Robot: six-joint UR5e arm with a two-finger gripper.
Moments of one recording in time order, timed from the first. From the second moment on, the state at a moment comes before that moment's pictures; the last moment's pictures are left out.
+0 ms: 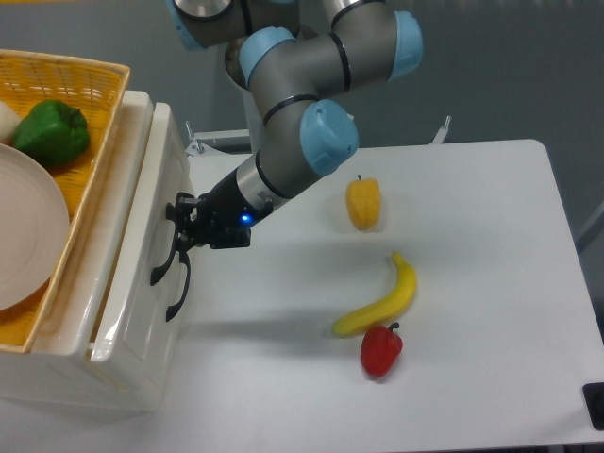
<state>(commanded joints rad) 2.38 -1.79 -1.69 -1.42 0.80 0.52</state>
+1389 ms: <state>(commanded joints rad) 2.35 -1.79 -1.68 -1.42 0.80 0.48</state>
